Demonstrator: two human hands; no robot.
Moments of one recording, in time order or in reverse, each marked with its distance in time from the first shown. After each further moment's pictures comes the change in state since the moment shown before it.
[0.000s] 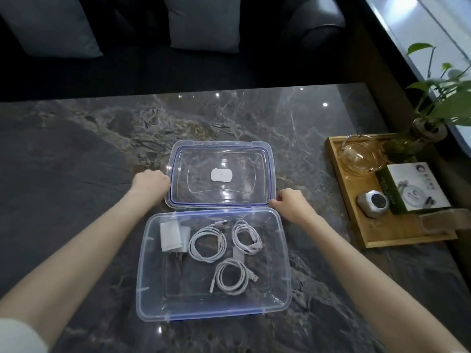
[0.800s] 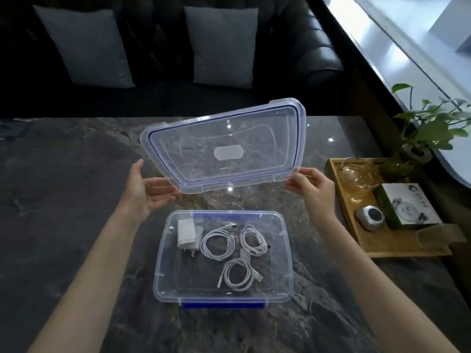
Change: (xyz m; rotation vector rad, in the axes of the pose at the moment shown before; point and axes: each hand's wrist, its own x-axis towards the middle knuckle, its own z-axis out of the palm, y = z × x) left_hand -0.101 -0.027 -0.027 -2.264 0.094 -0.411; right_hand -0.070 -0.027 -0.045 0.991 0.393 -0.403
